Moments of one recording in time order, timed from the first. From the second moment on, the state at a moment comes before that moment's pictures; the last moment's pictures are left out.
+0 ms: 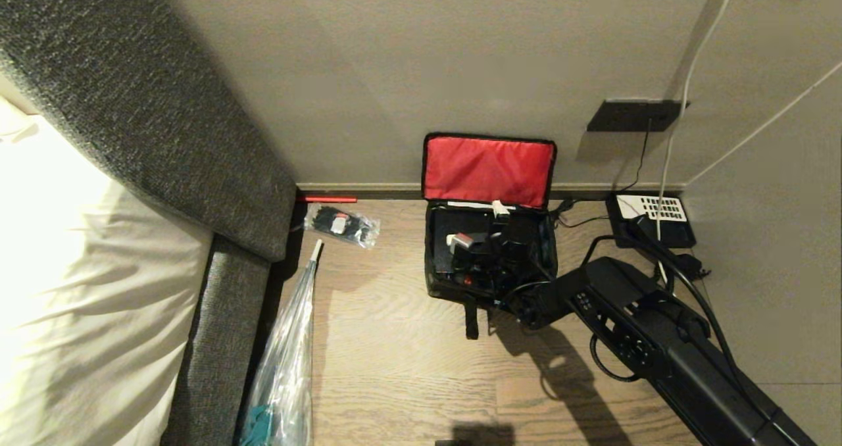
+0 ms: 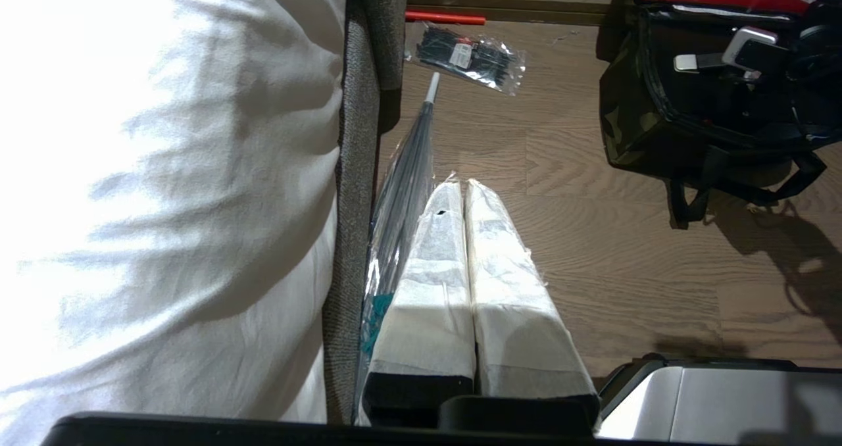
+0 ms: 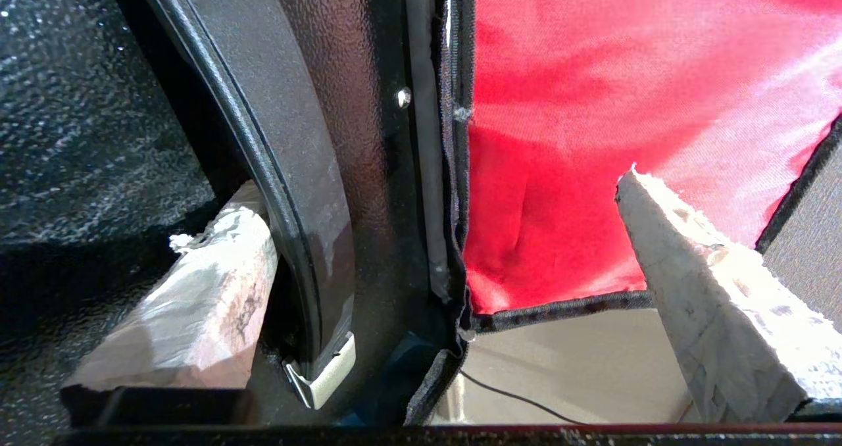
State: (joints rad) left arm 0.00 0.00 0.00 0.00 0.00 0.00; right arm 0.41 2.91 -1.94 -1.05 -0.43 -1.51
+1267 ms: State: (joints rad) left arm 0.00 0.00 0.00 0.00 0.00 0.00; right arm 0.43 2.89 -1.79 -1.28 -0.44 -1.52
